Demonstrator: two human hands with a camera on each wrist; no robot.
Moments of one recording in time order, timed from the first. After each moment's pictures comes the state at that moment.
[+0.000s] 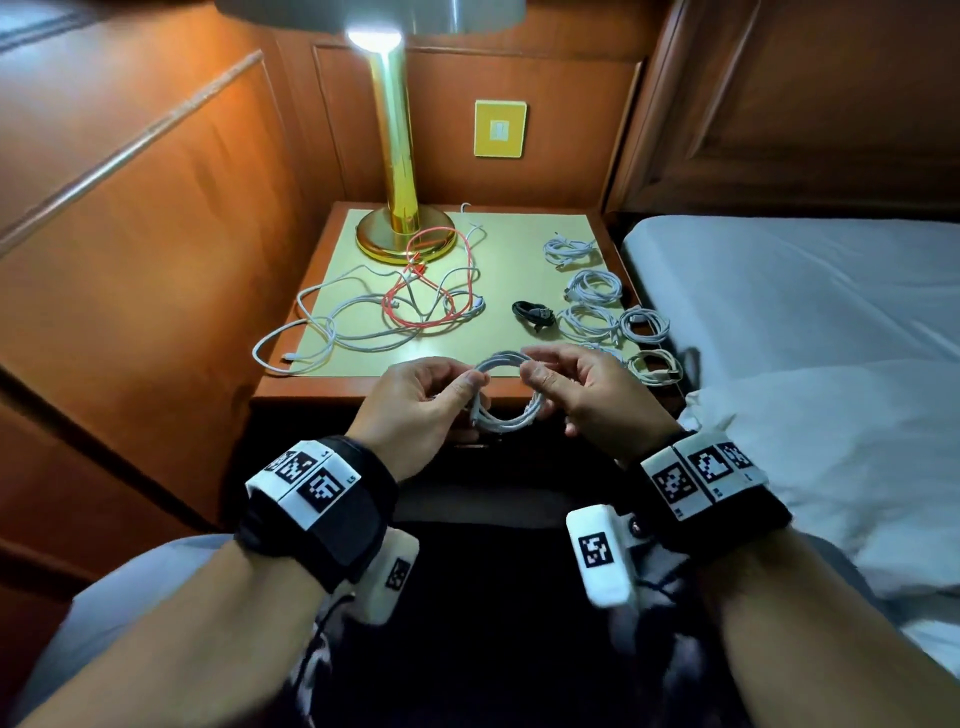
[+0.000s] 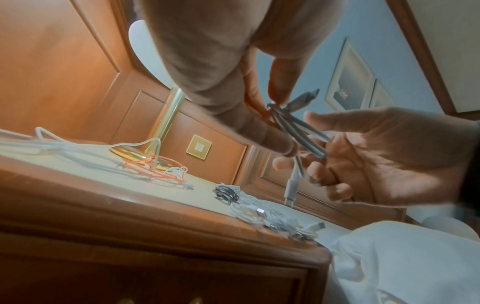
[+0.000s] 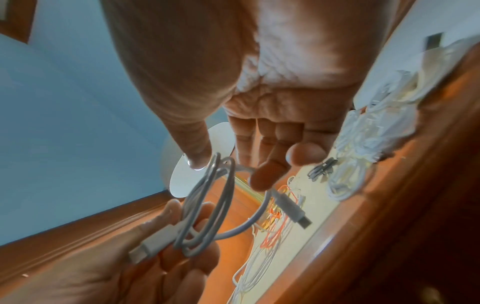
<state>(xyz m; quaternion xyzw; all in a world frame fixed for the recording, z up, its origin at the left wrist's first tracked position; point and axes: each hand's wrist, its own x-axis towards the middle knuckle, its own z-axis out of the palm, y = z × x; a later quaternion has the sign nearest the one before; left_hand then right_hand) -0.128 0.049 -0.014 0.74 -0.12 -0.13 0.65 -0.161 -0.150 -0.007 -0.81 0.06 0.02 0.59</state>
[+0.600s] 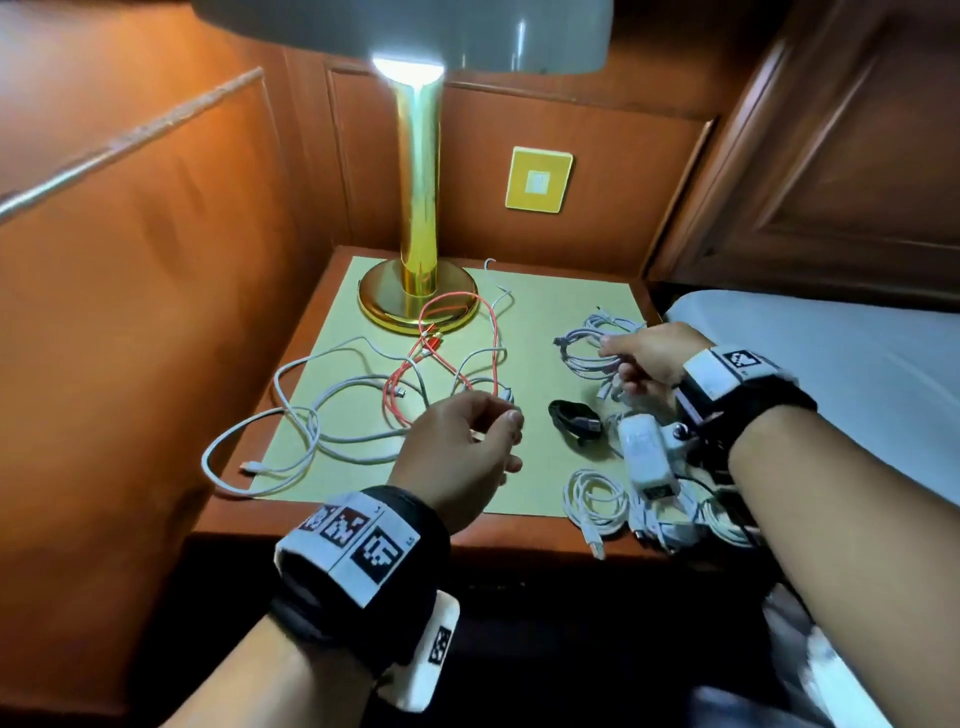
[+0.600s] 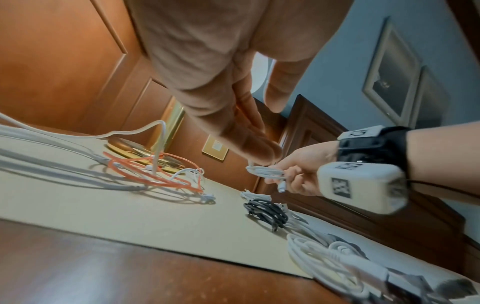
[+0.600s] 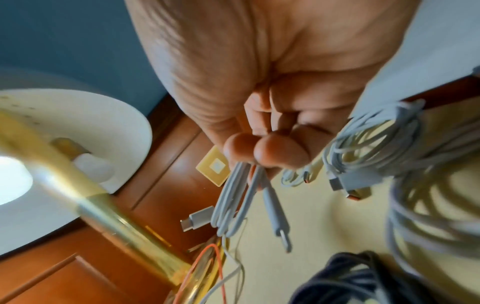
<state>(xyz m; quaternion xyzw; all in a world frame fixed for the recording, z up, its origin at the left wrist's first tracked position) 0.003 0.011 -0.031 0.79 -0.09 -0.10 0.60 0.072 -0.231 -0.005 -0.79 0.30 0.04 0.53</state>
